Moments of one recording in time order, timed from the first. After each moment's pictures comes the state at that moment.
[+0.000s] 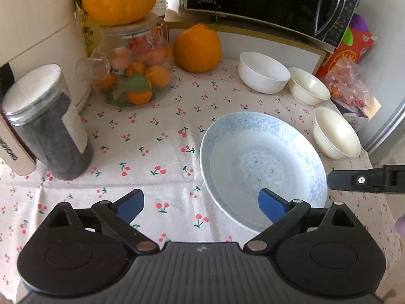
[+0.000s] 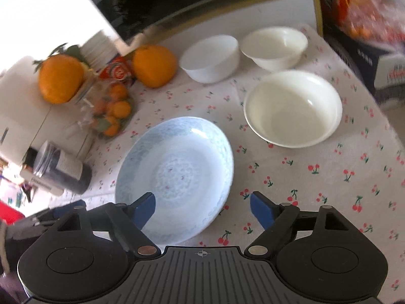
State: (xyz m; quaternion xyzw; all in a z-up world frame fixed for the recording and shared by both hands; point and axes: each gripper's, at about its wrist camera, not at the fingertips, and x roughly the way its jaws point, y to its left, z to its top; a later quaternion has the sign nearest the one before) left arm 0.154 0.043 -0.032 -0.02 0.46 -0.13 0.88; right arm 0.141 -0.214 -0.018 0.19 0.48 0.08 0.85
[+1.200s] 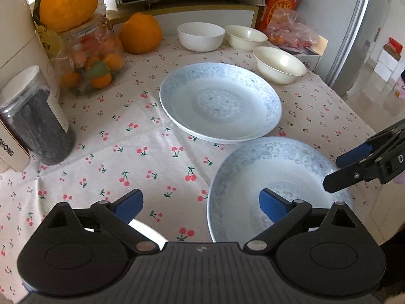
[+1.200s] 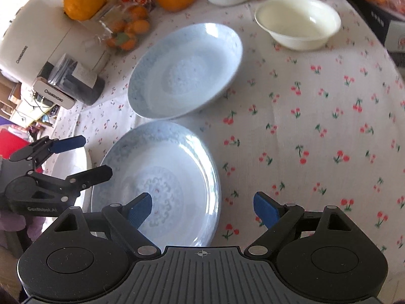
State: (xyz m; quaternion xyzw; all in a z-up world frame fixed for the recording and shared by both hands) left arm 0.087 0.051 -0.039 0.09 0.46 -0.25 0.85; right arm 0.067 -0.203 -0.035 0.16 0.58 0.13 0.79
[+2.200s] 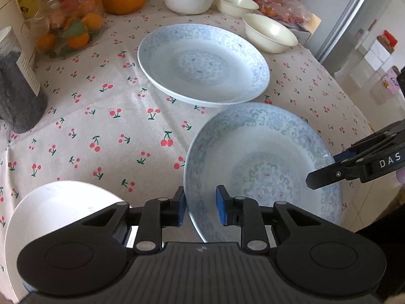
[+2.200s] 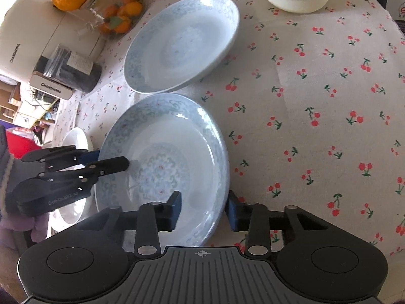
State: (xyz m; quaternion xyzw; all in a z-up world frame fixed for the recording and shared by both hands) left arm 0.090 0.047 -0.057 0.07 0.53 -0.28 0.80; right arm 0.062 -0.199 -0.049 0.19 0.62 0.13 0.75
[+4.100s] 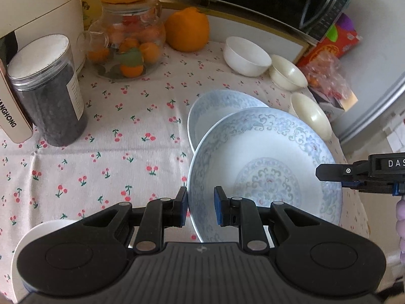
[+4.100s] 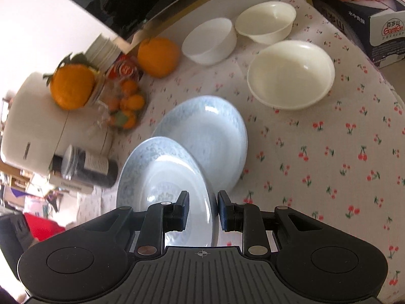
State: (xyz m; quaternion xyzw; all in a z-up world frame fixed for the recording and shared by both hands) left arm 0.135 0.060 -0.026 -0.07 0.50 -0.17 0.84; right arm 0.131 -0.223 0.006 0.28 0.52 0.08 0.80
